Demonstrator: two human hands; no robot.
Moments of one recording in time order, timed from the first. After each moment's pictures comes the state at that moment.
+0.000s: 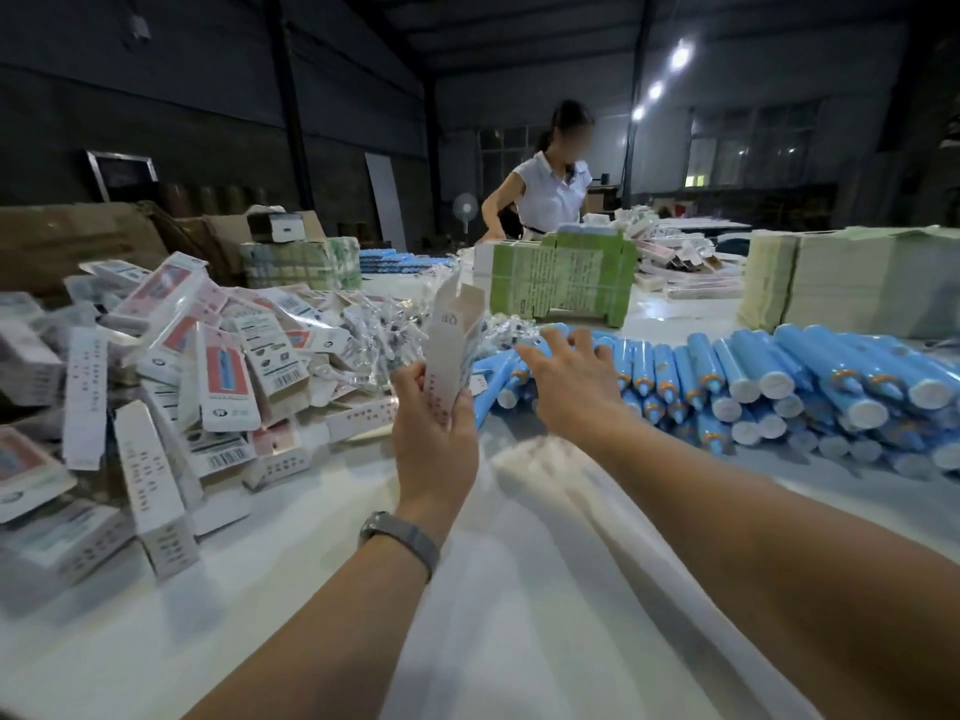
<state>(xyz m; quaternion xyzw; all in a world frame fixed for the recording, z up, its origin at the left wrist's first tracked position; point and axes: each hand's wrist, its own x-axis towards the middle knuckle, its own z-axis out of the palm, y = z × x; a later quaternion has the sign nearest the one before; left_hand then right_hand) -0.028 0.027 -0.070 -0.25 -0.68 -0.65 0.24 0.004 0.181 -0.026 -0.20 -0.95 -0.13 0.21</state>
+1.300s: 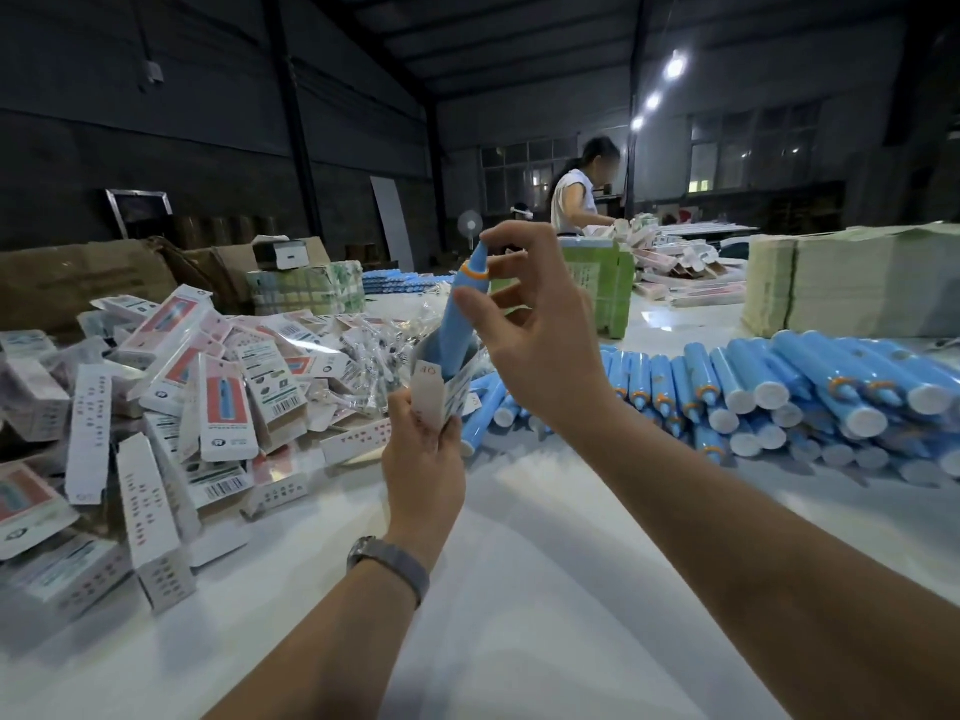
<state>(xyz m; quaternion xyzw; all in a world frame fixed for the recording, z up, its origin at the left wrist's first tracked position) -0.035 0.026 -0.072 -0.23 -0.71 -0.63 0.22 0.053 0.112 0.046 0.12 -0.73 0.36 0.56</state>
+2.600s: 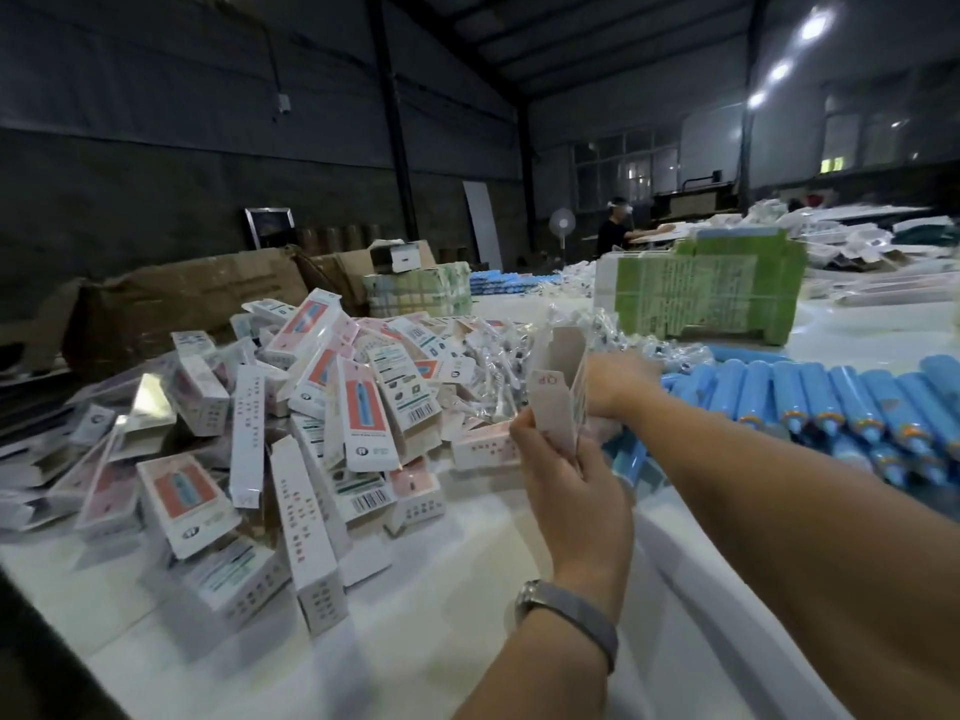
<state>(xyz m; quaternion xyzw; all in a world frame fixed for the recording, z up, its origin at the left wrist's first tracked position) -0.048 0.025 -0.071 -0.17 -0.65 -0.71 0.19 -0.141 0.148 -0.006 -0.22 -0.97 0.02 0.11</state>
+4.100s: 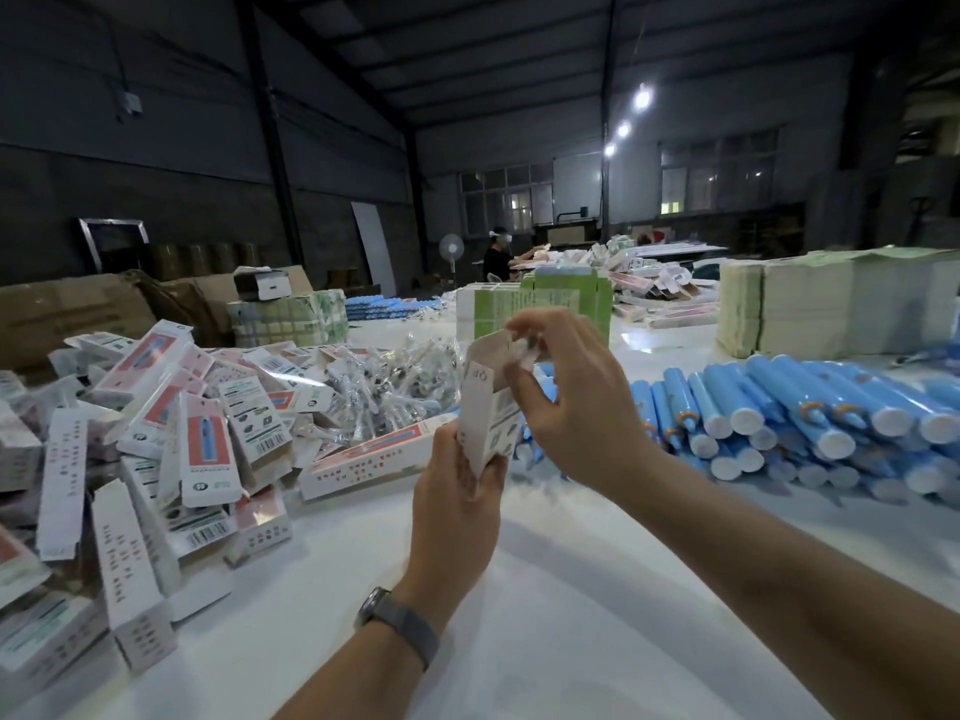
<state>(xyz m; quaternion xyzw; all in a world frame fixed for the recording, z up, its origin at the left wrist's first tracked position) -0.003 0.035 -0.066 -0.35 -0.69 -0.61 0.18 0.083 0.138 0.027 0.07 -0.79 0.16 0.58</state>
